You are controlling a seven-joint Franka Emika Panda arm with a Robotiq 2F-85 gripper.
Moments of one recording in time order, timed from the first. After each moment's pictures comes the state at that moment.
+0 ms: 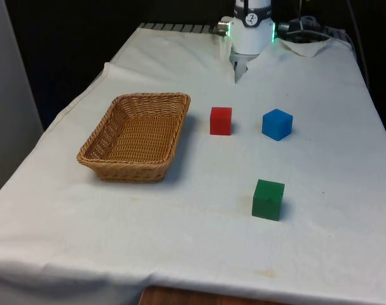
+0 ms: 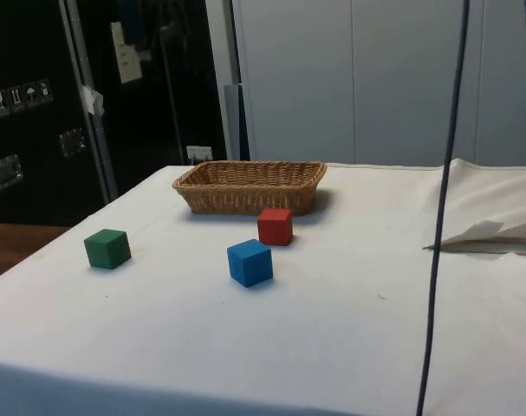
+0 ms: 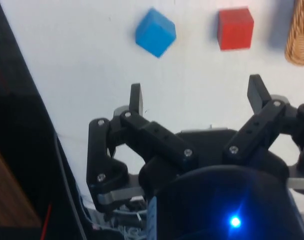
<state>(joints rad) 0.34 0.23 -0.31 -1.70 0.07 1.86 -0.01</state>
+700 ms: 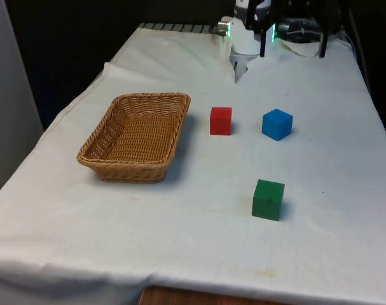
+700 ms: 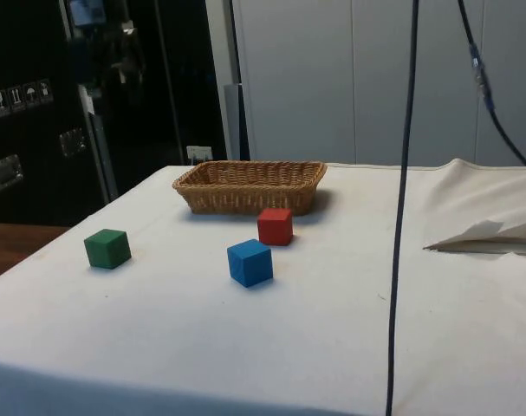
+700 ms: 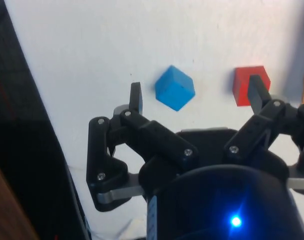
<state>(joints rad) 0.34 0.46 -0.29 -1.48 0.13 1.90 0.00</state>
